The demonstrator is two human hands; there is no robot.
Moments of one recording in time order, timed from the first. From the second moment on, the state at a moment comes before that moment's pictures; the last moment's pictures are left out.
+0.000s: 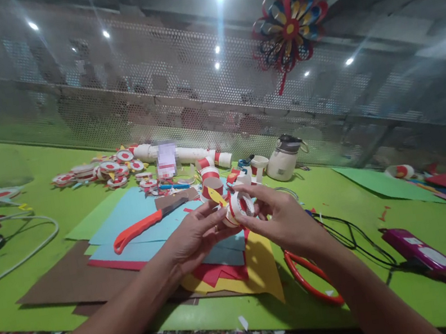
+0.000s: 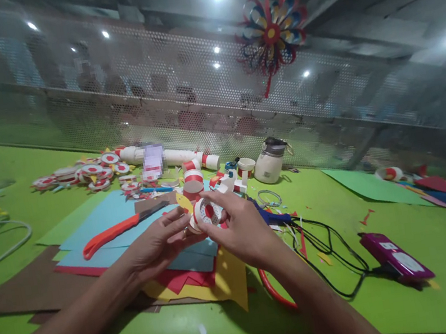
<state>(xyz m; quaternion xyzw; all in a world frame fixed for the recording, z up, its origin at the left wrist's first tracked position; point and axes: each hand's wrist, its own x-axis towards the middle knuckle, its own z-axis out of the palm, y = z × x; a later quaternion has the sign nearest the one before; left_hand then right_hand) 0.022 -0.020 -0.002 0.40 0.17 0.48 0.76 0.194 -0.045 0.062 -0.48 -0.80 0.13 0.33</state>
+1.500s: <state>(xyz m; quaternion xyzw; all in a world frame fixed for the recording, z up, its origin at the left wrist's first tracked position) 0.021 -0.024 -0.002 0.46 0.19 0.47 0.73 0.200 -0.050 0.056 -0.41 -0.84 0.10 0.34</state>
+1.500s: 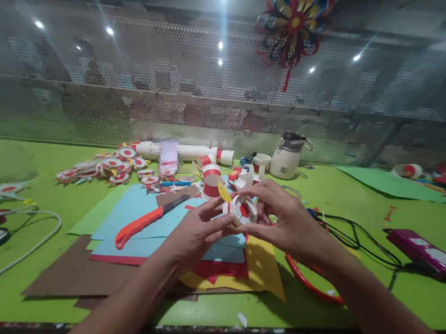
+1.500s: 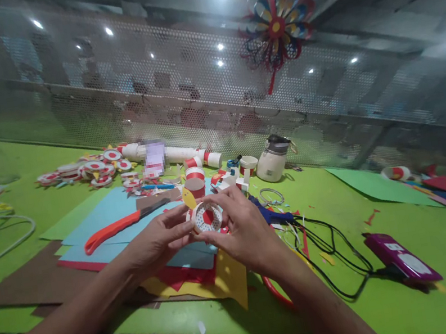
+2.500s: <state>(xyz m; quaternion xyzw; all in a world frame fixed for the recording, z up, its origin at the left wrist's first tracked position) 0.020 -0.022 0.002 0.48 0.22 0.45 0.72 0.211 -0.025 0.032 -0.40 -0.75 0.35 0.38</state>
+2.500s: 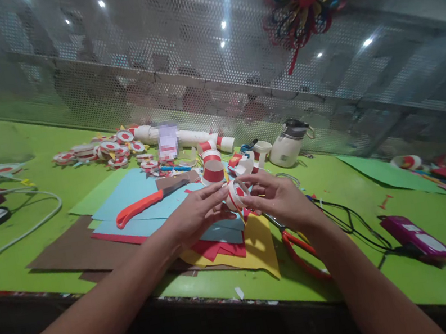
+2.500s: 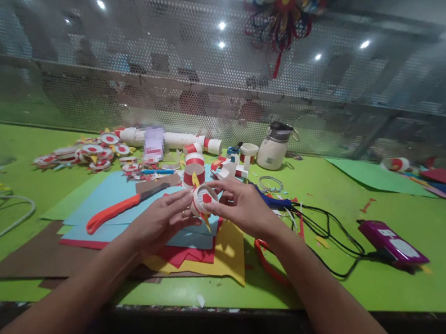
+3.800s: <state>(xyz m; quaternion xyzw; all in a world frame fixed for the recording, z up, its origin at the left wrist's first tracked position) 0.020 -0.019 -0.001 0.38 0.26 0.44 0.77 0.195 -0.021 0.014 -0.47 -0.73 0.25 0.43</state>
